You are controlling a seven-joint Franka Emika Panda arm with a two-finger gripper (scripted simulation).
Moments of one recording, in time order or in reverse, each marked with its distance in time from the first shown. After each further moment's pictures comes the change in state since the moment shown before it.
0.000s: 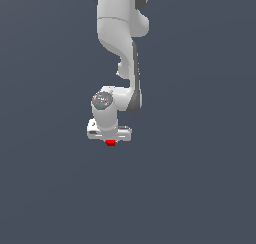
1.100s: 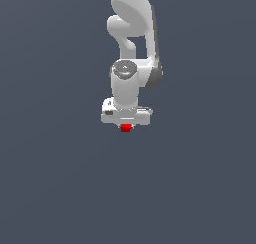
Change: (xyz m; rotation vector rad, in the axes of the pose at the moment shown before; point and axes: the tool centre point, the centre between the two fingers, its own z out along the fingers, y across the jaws) arm -0.024 -0.075 -0.101 0.000 0.000 0.000
